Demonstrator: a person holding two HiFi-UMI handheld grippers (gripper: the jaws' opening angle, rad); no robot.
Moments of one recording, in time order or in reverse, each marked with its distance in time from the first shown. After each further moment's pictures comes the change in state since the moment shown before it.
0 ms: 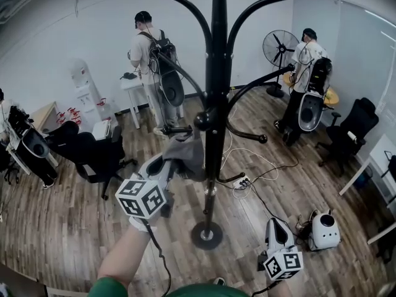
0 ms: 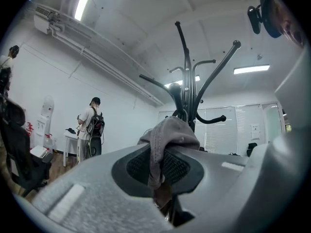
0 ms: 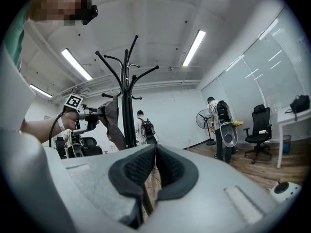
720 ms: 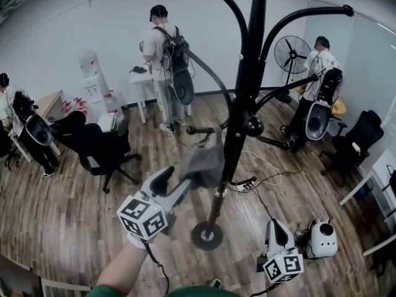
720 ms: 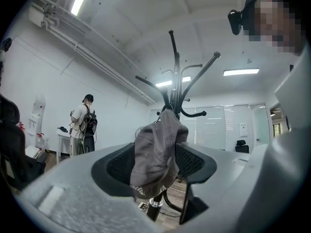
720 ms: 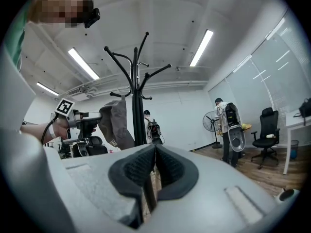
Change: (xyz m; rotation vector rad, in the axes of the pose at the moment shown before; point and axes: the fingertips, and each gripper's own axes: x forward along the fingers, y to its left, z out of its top) left arm -0.057 -0.007 -0.025 0.015 0.015 -0.113; right arm 0.020 0.041 0.009 -0.044 -0.012 0.065
